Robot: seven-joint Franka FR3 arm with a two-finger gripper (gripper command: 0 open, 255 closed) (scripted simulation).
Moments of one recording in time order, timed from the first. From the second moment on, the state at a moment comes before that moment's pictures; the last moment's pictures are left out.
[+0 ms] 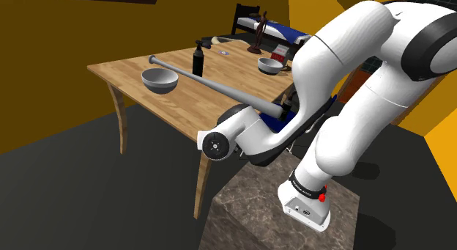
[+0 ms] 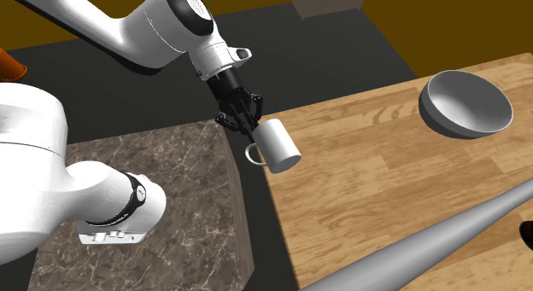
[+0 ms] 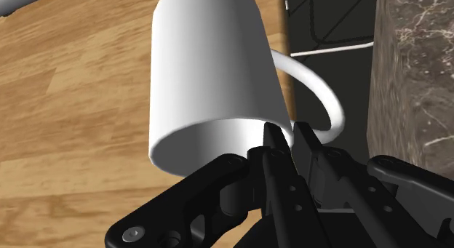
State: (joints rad) arm 0.13 -0.11 0.61 -2.70 -0.91 2.00 -0.10
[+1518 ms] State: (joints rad) arm 0.19 -0.38 0.56 -2.69 -0.73 1.91 -0.38
